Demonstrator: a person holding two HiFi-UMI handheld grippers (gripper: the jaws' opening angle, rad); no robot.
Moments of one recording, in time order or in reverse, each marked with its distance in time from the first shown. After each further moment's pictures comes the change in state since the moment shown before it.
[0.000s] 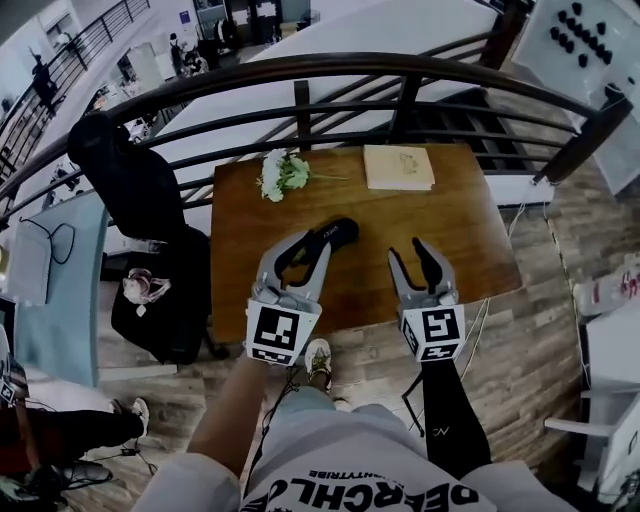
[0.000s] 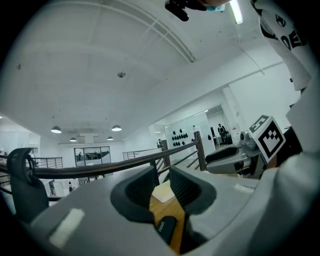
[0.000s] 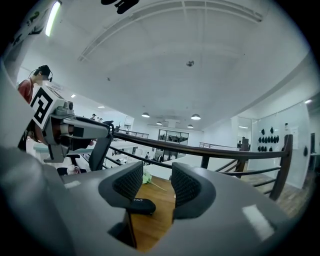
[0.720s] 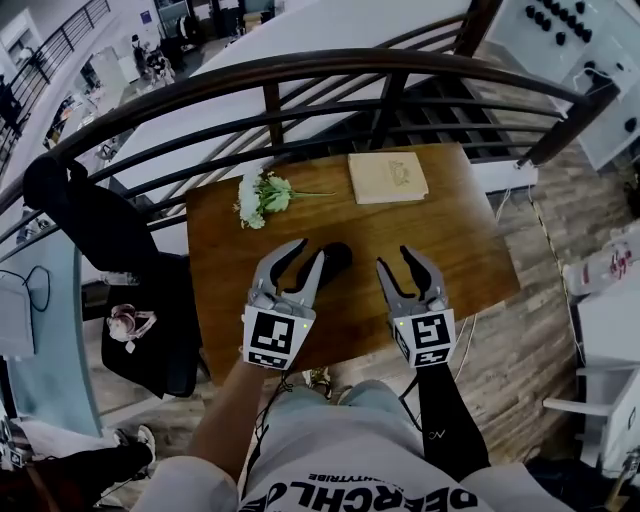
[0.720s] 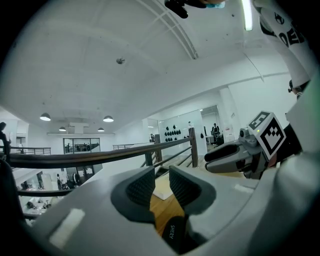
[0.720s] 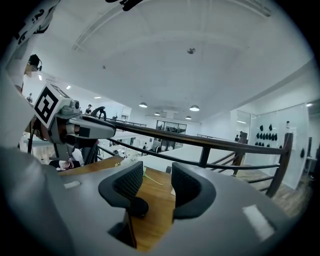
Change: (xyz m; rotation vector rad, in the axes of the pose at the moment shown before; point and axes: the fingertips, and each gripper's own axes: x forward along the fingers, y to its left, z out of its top) left arm 0.090 0.052 -0.059 -0.050 0.061 -0.124; right arm 0.090 -0.015 -0.033 -0.008 0.121 -0.029
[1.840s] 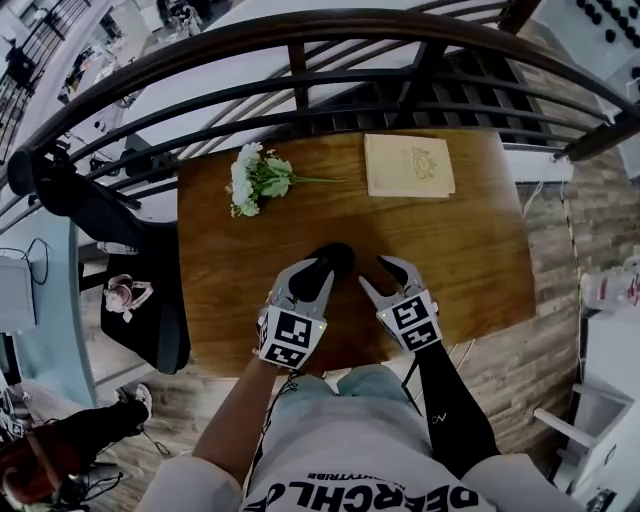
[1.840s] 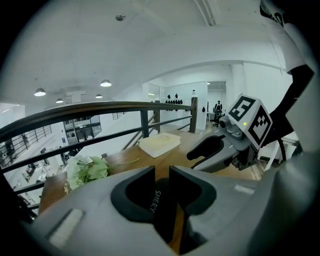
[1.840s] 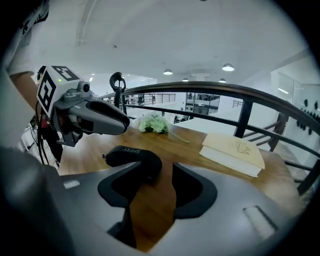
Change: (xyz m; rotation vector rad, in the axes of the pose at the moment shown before) left arm 0.072 -0.036 -0.151 -0.101 0.404 -0.037; right arm 0.090 0.018 -0.149 -0.028 0.378 0.426
